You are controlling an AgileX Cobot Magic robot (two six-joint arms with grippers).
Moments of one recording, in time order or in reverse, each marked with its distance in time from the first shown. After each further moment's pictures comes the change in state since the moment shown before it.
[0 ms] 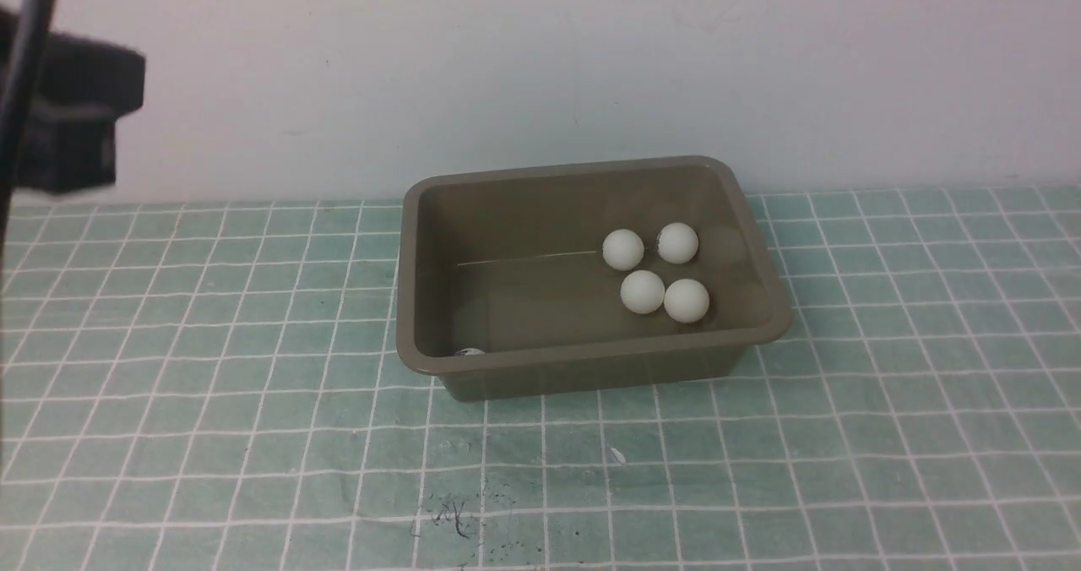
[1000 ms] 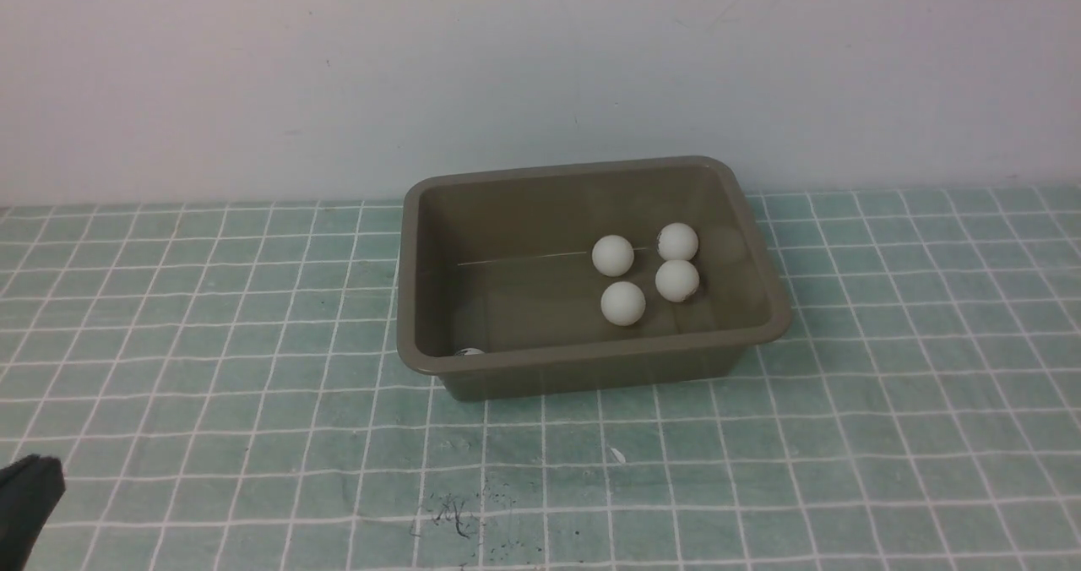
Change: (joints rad) right arm 0.000 0.000 0.000 -0.003 -0.001 0.000; left arm 0.133 -0.629 0.840 0.137 -0.322 -0.114
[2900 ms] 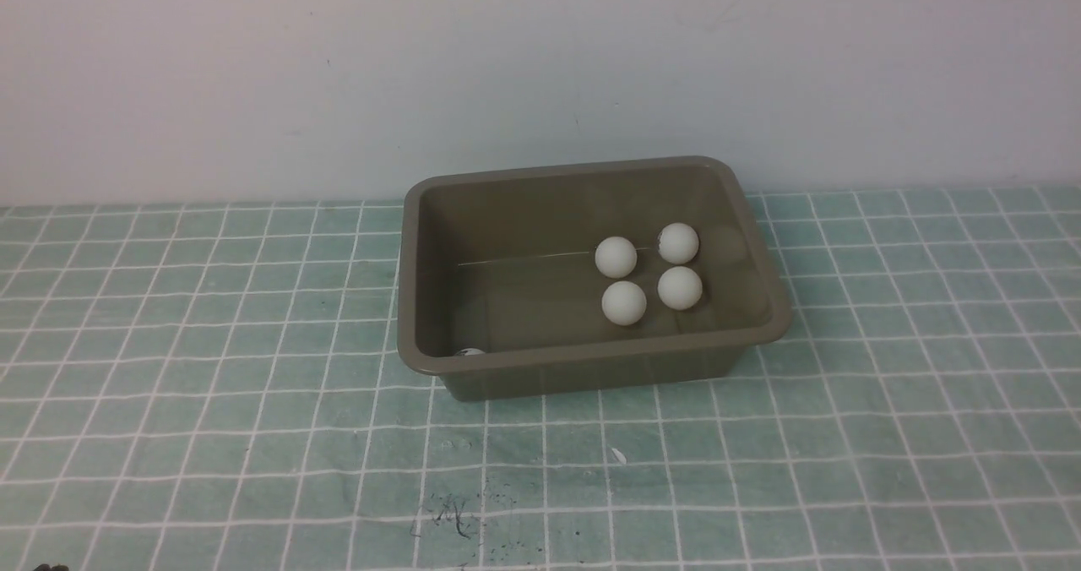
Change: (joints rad) right arm -0.272 -0.001 0.403 0.341 -0.038 -0.362; left arm 0.098 -0.232 0.276 0.045 -0.015 0.008
